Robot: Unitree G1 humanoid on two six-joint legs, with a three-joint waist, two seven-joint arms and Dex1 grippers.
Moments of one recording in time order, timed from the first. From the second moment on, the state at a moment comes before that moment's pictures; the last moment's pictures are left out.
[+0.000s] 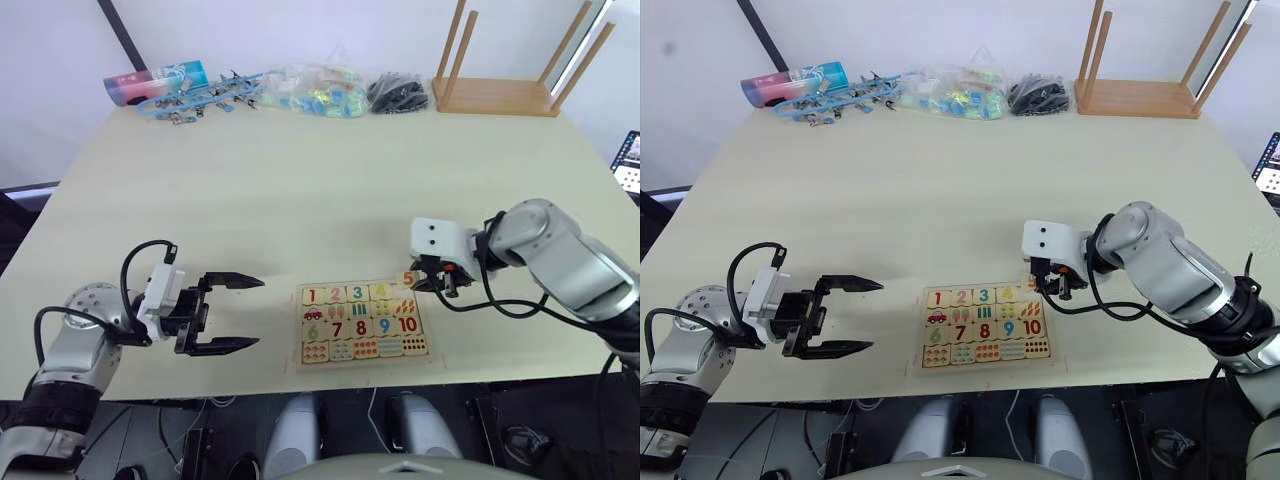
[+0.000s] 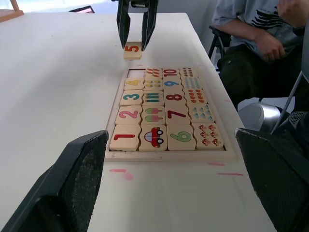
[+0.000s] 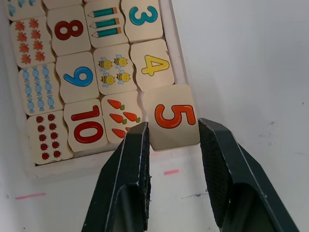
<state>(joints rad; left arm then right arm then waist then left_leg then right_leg) -0.11 0.91 -0.01 0.21 -0.71 -0.24 -1.58 -0.79 -0.86 0.58 -0.43 0.10 1.04 1.17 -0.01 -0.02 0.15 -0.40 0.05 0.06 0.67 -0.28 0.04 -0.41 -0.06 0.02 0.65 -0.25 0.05</state>
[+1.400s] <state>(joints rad) -0.09 0.89 -0.01 0.20 -0.71 -0.24 -1.58 -0.84 -0.82 0.75 -0.43 0.07 1.13 1.04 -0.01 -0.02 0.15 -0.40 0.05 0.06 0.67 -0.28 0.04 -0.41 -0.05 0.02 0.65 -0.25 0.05</state>
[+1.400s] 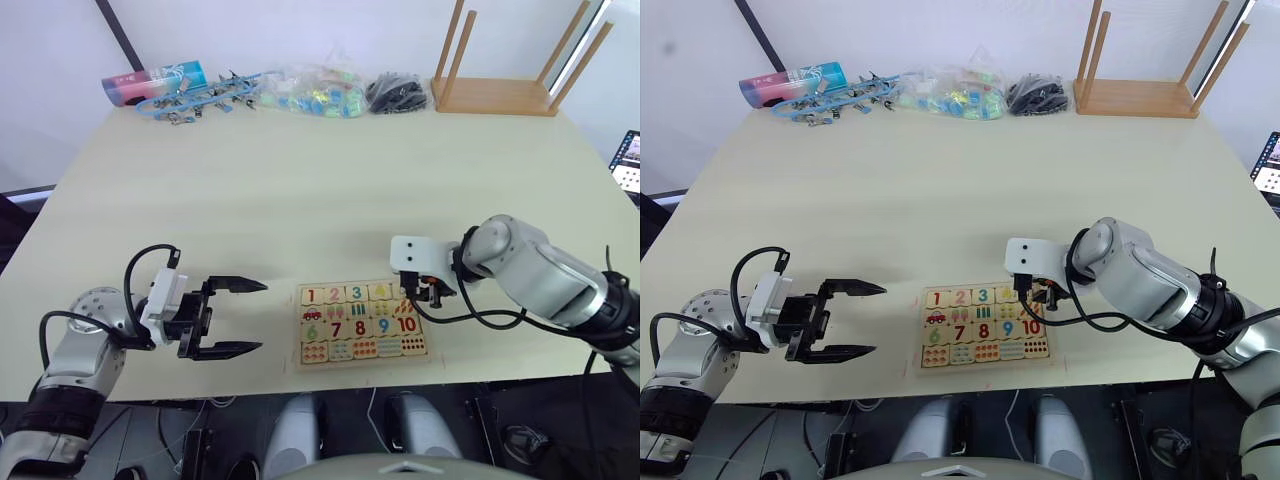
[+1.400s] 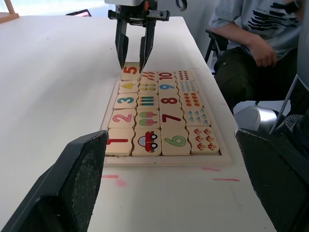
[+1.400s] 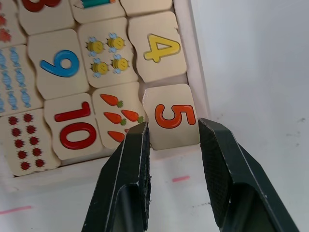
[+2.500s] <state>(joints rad) -0.08 0.89 -0.01 0.19 -0.71 -0.25 -1.59 -0.84 -0.83 0.77 -0.43 0.05 1.06 1.07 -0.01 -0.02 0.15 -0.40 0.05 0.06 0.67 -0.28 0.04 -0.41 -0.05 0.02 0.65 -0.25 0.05</state>
